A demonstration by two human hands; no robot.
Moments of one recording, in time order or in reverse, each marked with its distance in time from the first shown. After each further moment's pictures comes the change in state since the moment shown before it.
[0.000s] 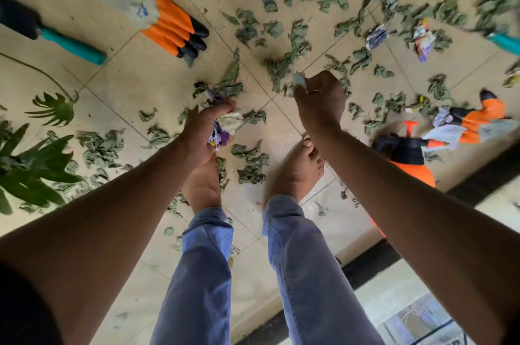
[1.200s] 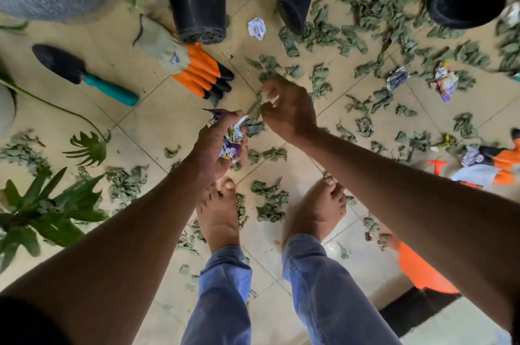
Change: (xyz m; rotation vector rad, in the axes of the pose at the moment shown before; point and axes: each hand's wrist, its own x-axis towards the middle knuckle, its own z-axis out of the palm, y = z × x) left_hand 0.015 0.048 -0.004 -0.199 -0.061 0.041; right_hand 0.027 -0.072 0.062 -0.104 -0.317 -0.462
